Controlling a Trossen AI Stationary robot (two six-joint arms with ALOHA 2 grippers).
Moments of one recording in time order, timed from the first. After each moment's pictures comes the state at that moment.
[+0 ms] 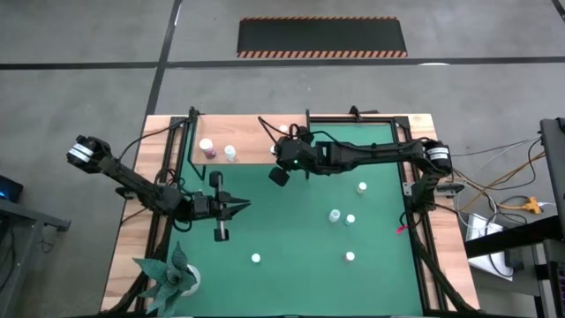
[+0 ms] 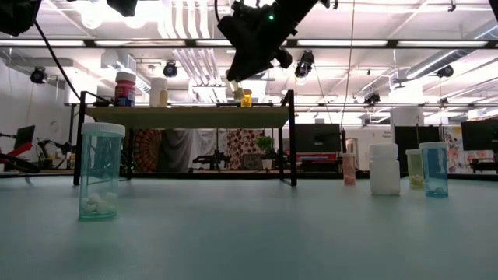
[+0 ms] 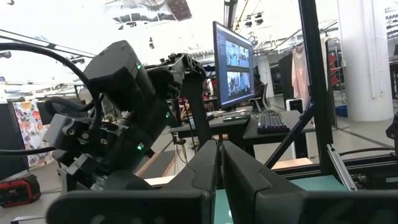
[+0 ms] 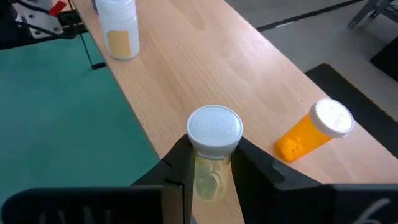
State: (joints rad) left arm -0.47 1.09 0.40 1.04 -0.53 0.32; right arm -0.07 1.82 1.53 -0.38 0.45 0.18
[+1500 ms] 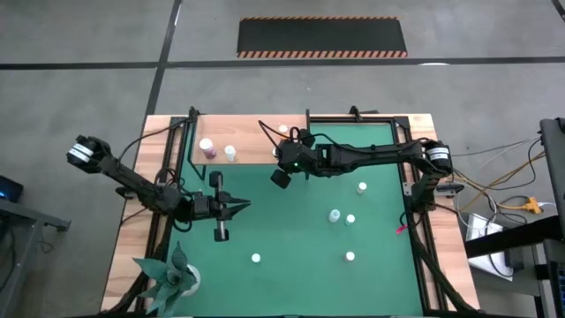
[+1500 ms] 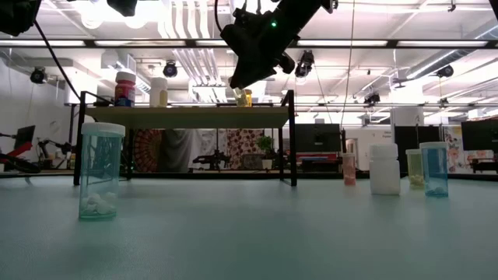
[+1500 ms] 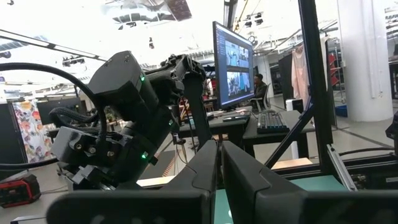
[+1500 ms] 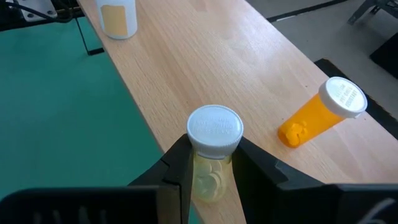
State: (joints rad) left arm -0.47 1.09 0.40 1.04 -0.53 0.32; right arm -0.07 1.82 1.49 -0.38 0.45 0.18
